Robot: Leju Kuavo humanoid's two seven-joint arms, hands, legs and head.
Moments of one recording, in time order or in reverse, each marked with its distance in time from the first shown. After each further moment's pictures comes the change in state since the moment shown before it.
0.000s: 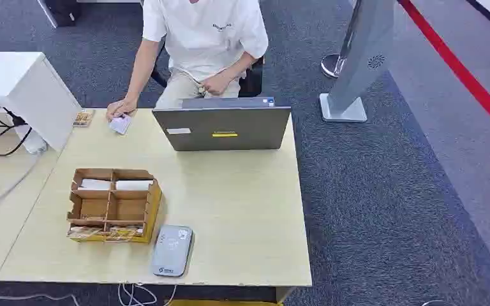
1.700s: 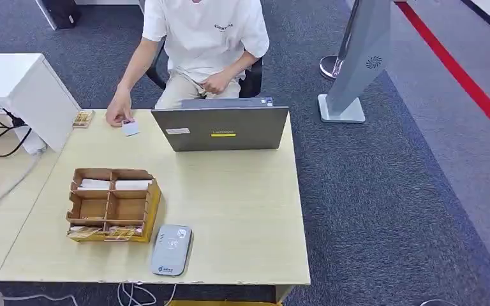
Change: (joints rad) left arm -0.119 0.062 -0.761 -1.172 -0.254 0.668 -0.388; right arm -0.017 0.003 -0.027 0.005 0.185 -0.003 0.081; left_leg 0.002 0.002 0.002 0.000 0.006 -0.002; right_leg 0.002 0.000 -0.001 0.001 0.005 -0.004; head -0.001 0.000
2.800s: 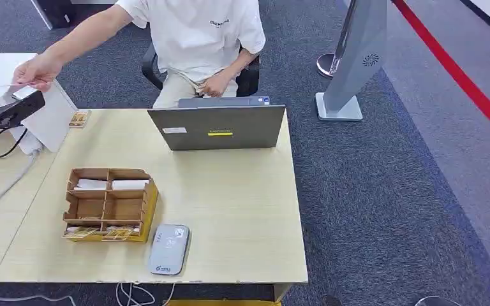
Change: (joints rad) left arm -0.810 0.485 -0.556 1.133 -1.275 -0.350 0.772; right arm -0.048 -0.014 0.025 0.004 0.061 0.077 0.024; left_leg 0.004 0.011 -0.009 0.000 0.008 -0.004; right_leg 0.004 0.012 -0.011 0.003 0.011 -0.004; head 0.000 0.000
